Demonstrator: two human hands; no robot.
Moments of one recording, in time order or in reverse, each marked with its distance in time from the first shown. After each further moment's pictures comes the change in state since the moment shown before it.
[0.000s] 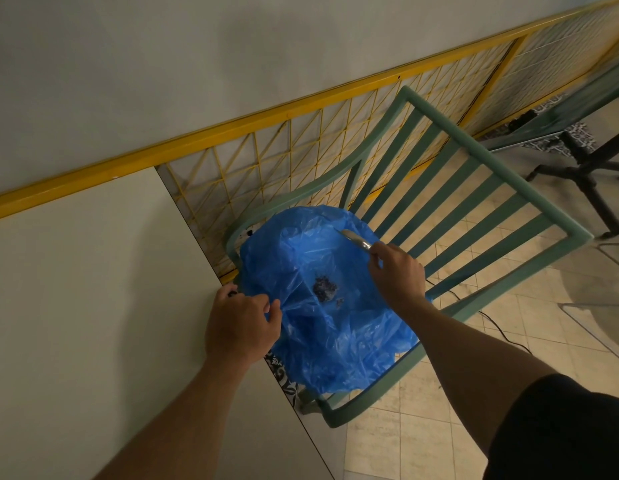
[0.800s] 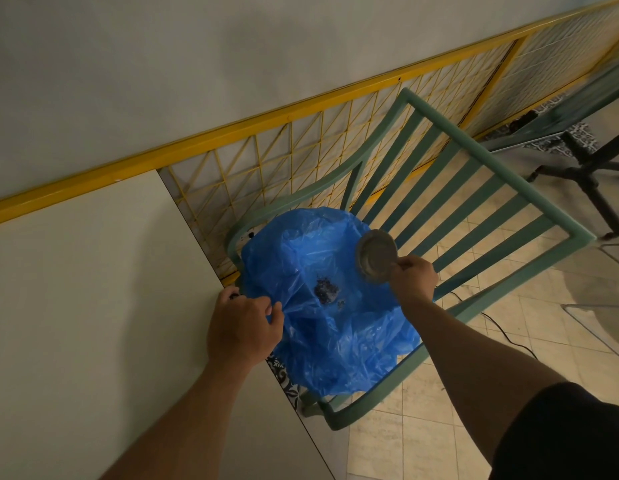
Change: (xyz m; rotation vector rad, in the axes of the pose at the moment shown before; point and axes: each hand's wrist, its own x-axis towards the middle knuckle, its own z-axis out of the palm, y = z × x) left_hand 0.000 -0.001 0.002 -0.005 0.009 -0.008; right_hand 0.005 0.021 0.011 0.581 0.101 0.710
